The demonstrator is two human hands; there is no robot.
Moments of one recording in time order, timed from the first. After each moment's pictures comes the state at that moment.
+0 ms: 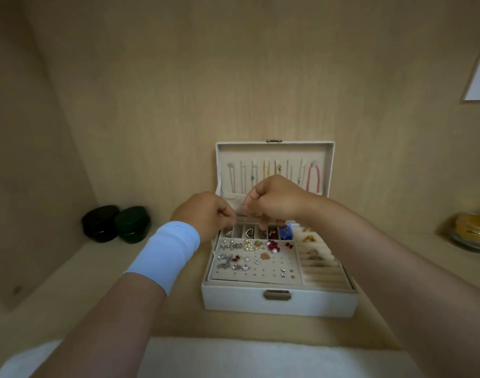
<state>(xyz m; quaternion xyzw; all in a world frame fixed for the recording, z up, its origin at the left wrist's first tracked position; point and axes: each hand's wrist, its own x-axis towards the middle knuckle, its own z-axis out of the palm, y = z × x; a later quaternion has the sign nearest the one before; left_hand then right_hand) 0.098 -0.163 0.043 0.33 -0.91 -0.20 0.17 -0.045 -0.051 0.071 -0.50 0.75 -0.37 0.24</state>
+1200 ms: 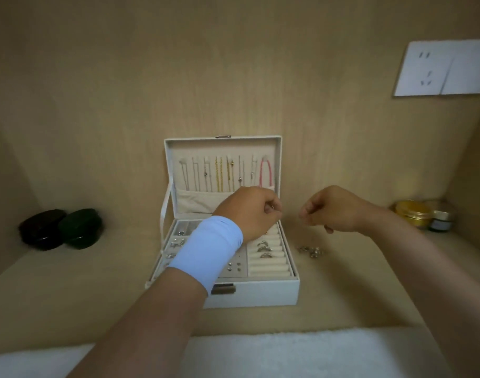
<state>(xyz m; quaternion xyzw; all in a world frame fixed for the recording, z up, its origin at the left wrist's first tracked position) -0.001 -0.061 0.042 0.16 -0.94 -0.23 0.19 -0.165 0.077 0.040 -0.43 0.85 -0.28 0.13</state>
